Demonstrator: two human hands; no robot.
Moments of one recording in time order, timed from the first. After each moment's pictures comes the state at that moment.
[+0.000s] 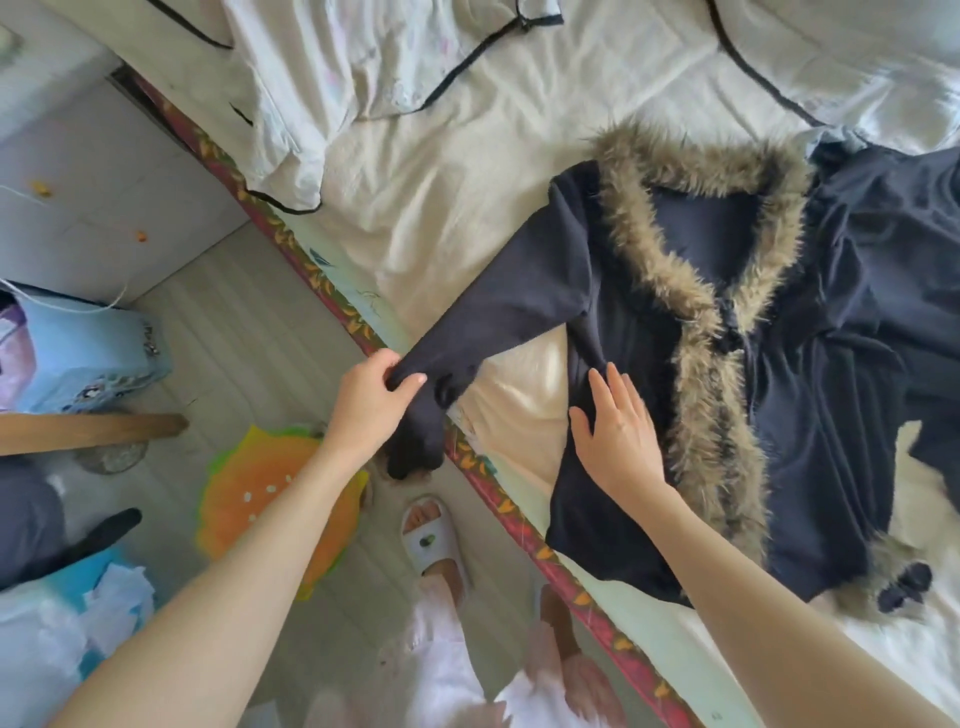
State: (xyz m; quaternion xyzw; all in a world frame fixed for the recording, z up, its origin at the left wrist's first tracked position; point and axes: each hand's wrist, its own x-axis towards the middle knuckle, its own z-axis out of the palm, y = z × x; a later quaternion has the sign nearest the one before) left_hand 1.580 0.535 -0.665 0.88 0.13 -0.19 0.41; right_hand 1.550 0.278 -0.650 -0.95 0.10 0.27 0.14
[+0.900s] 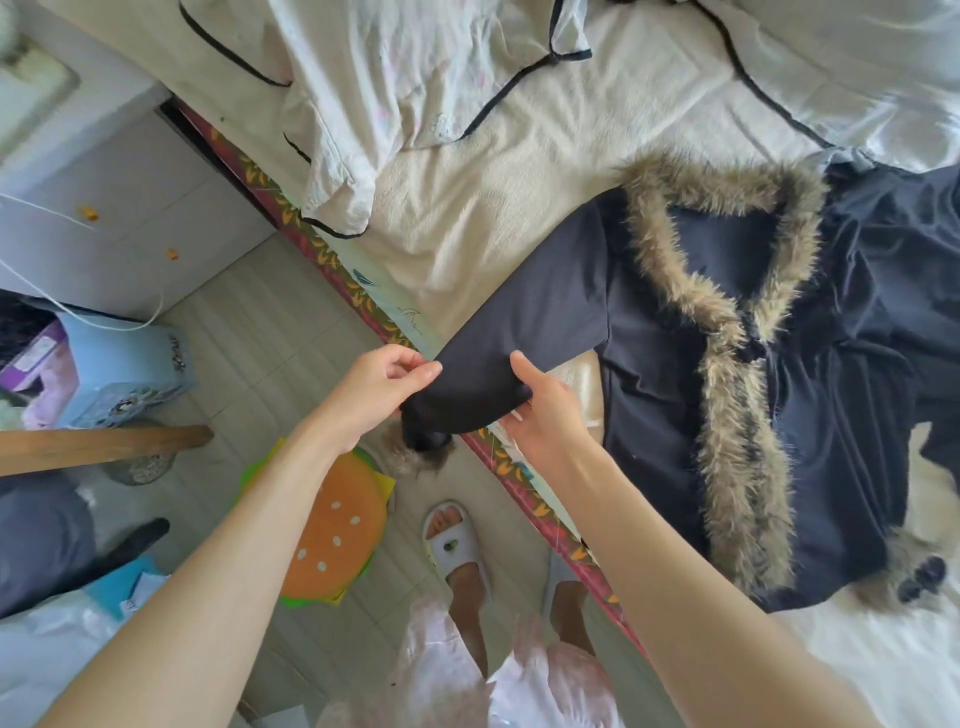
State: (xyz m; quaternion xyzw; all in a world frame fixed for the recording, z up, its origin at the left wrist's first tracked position) left_hand 1.610 0.585 -0.618 0.76 0.19 -0.35 0.52; right_hand 1.596 0.408 -0.608 -0.40 0.49 0.22 0.74
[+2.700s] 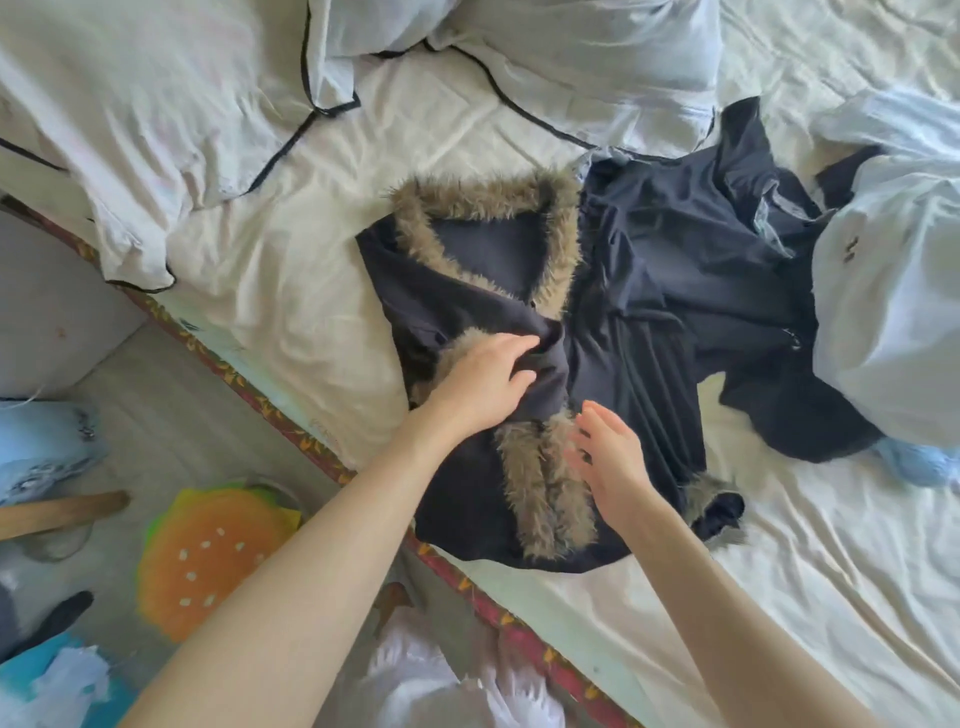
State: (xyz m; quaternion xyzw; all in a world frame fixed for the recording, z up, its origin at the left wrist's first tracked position) left_hand 1.603 0.274 -0.552 0.88 -0.17 -0.28 0.33; right_hand 1.512 0.144 -0.558 -0.57 0.50 0.14 0.63
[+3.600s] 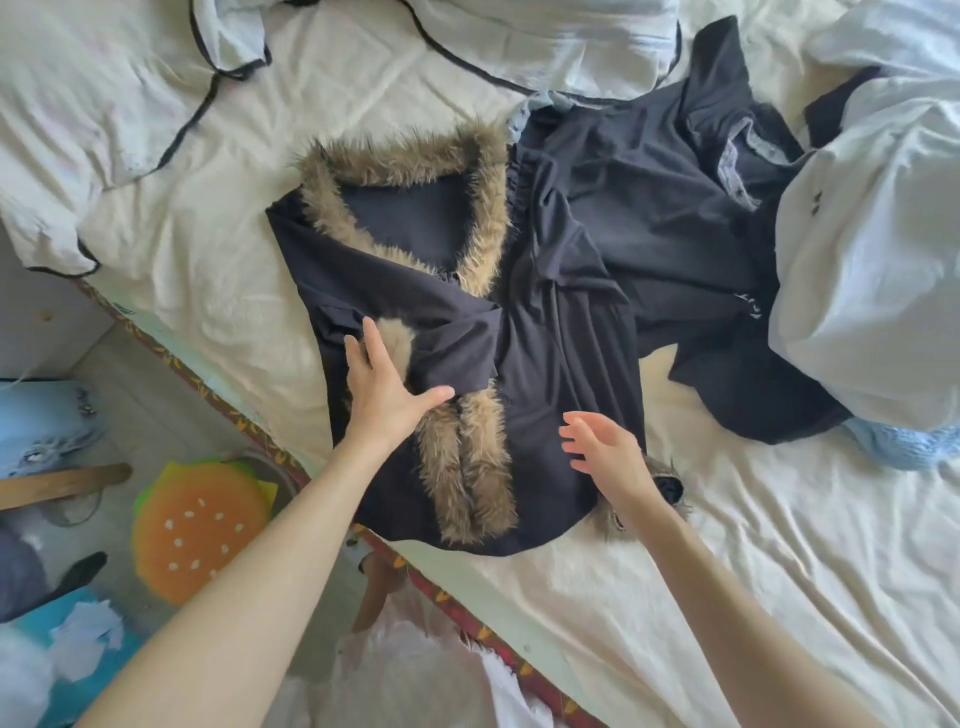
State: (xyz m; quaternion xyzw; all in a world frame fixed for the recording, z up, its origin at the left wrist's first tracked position) left_hand 1.563 0.237 -0.593 0.89 0.17 -0.29 0.29; right_hand 1.468 0.020 -0.600 -0.70 0.36 0.23 0.57
